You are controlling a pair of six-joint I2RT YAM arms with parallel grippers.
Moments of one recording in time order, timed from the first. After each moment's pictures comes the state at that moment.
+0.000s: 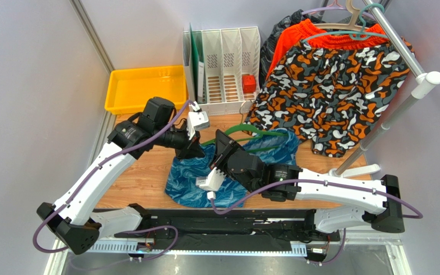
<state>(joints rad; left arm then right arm) -0.60 1.15 1.32 -0.95 0.67 0.33 1.34 1.23 1.13 -0.24 0.61 -1.69</state>
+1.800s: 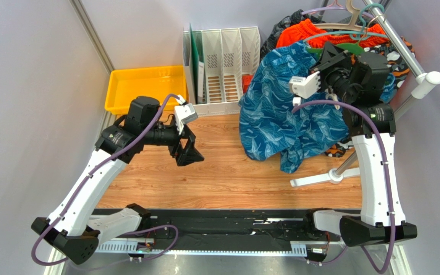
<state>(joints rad) -0.50 1.07 1.30 -0.89 0.70 0.24 0.09 1.23 1.69 -0.61 -0.22 -1.94</state>
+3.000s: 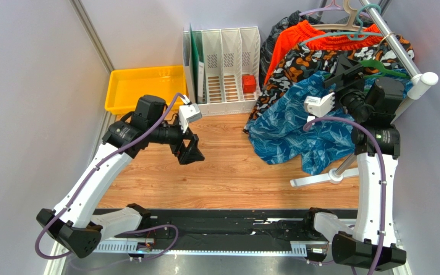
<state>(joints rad) -0.50 1.12 1.30 -0.91 0.66 0.26 -0.15 1.07 1.42 -0.51 -0.47 -1.98</state>
